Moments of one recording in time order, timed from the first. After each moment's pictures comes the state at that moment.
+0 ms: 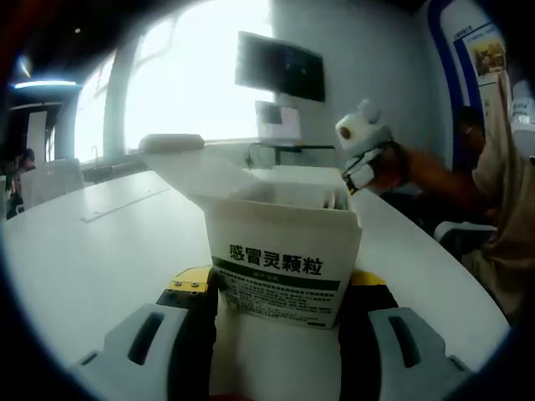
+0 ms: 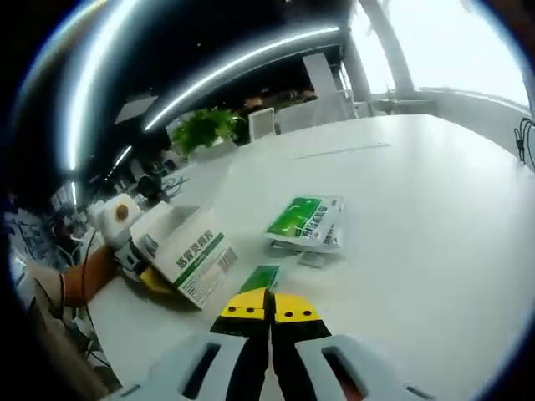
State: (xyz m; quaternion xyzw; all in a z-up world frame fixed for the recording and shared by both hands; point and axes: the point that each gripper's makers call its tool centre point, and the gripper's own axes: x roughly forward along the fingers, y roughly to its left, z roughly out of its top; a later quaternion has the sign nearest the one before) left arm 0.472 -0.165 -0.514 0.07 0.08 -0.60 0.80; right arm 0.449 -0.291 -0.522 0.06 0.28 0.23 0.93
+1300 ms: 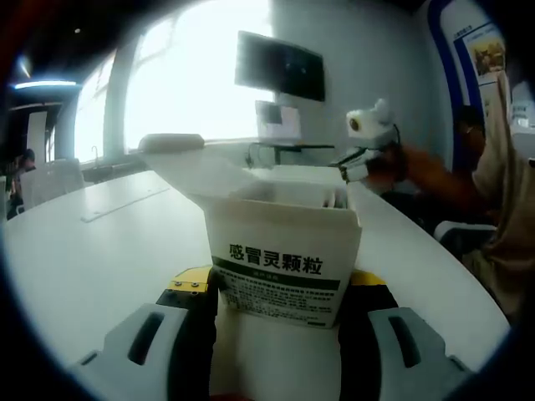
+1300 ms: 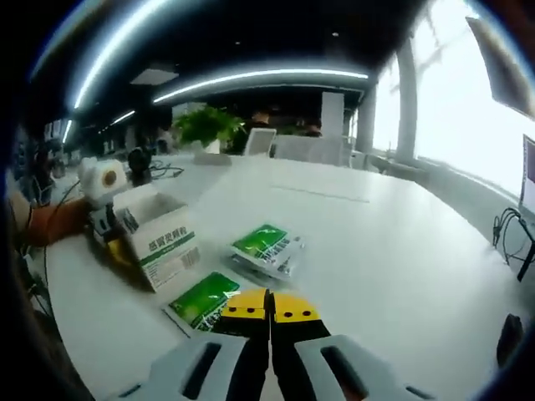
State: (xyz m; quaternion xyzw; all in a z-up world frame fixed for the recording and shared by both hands) left arm 0.473 -0.166 -0.514 0.07 0.08 -0.60 0.80; right arm 0.460 -0.337 -0.499 -0.10 0.19 0.19 0.96
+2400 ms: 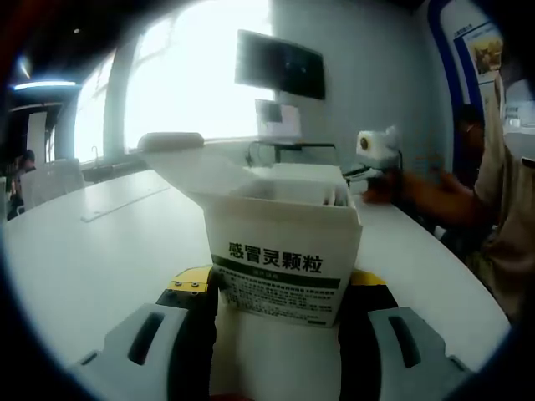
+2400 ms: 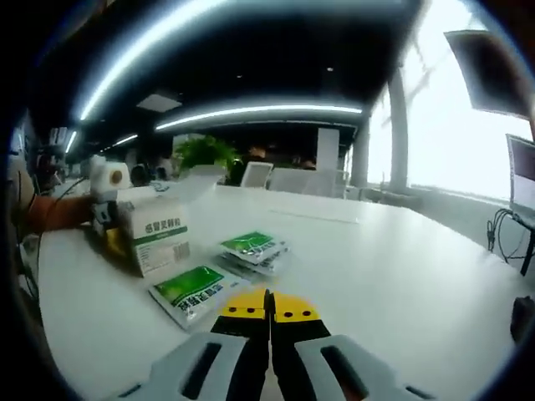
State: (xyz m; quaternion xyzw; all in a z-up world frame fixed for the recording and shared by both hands) left arm 0.472 -0.164 -0.515 0.07 0.08 -0.60 0.80; right arm 0.451 -0.351 -0.508 -0.07 0.09 0.20 0.97
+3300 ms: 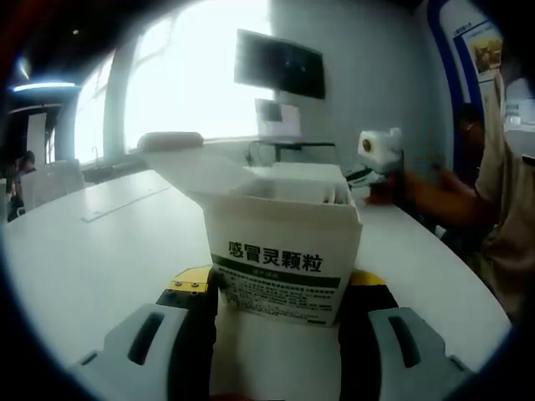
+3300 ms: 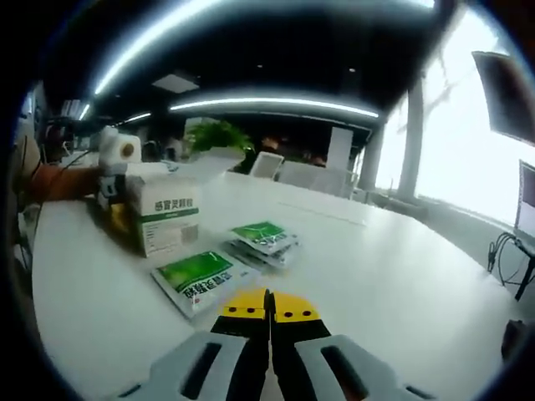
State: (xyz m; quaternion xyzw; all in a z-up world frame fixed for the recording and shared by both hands) left arm 0.472 -0.164 -0.516 0.08 0.08 -0.60 0.80; right arm 0.451 -0.344 -0.516 -0.12 0.10 0.21 0.97
